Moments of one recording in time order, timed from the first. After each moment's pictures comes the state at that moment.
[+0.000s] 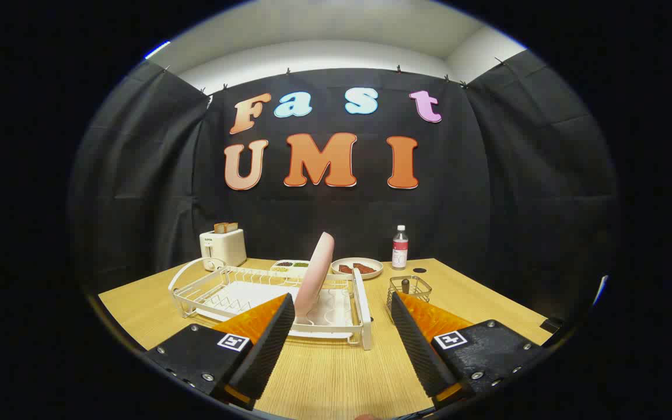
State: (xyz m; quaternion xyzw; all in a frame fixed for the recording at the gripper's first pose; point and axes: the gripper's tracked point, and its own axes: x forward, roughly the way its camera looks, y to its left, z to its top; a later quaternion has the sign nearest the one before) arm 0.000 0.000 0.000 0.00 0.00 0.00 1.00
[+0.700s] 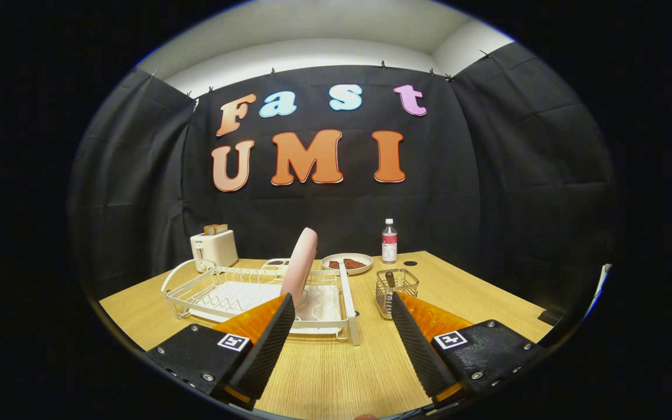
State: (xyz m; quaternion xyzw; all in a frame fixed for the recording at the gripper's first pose) arm -0.002 -0.024 -0.011 0.02 0.01 -0.02 1.00
